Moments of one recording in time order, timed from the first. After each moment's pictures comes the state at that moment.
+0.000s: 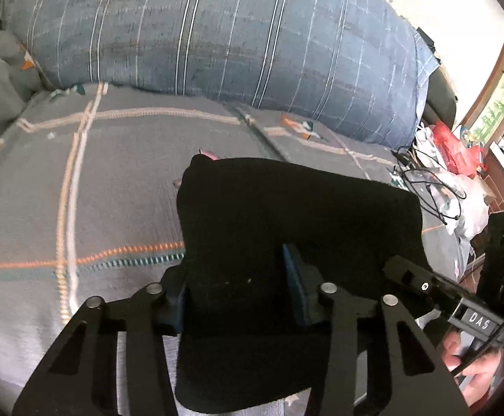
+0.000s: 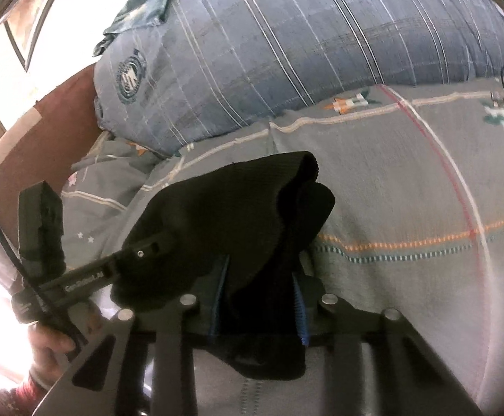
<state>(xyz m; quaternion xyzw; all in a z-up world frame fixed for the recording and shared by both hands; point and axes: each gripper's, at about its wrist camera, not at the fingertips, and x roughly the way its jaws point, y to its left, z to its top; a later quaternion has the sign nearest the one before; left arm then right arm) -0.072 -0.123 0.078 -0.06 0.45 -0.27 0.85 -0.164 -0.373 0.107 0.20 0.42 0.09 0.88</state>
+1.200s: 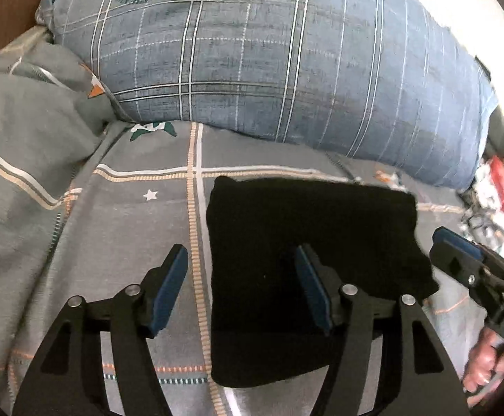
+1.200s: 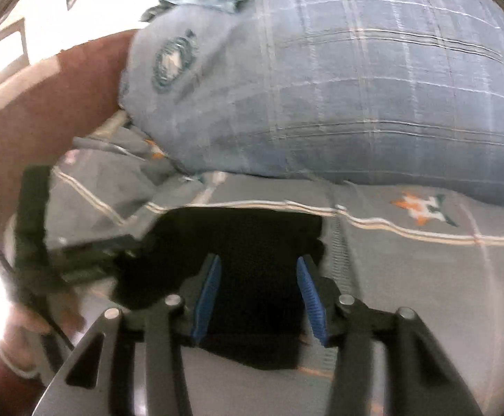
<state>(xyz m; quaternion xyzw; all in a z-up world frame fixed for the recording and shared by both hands) 0.015 -0.059 0.071 -0.04 0.43 -0.15 0.89 -0.050 -0.276 0.131 0.07 0.40 0.14 0.90</state>
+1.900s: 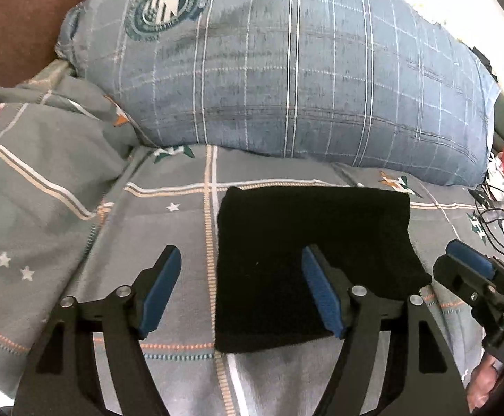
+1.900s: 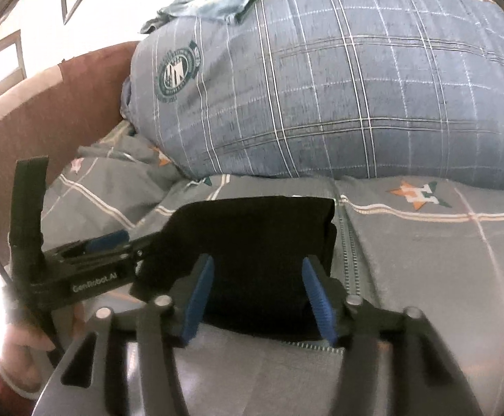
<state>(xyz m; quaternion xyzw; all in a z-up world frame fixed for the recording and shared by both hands) -0.022 -0.056 0.097 0.00 0.38 -0.11 0.92 -0.092 -0.272 0.142 0.09 0.36 0.10 0.92</state>
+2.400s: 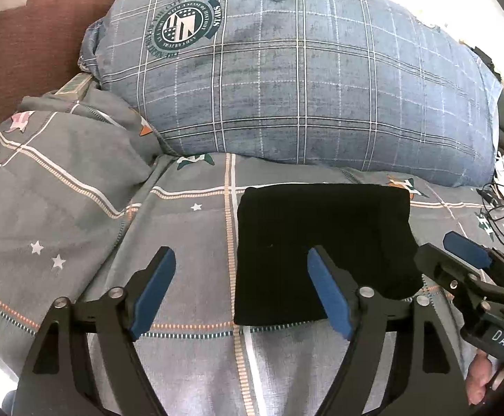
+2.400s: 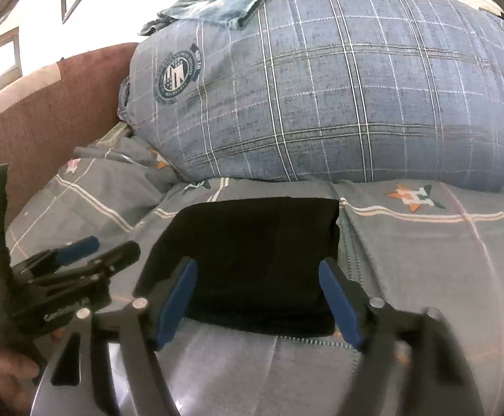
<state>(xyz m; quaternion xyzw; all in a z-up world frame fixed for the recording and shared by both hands) -0.049 -0.048 0.103 0.01 0.35 -0.08 0.93 -0.094 -0.258 0.137 0.08 0.36 0.08 0.93</state>
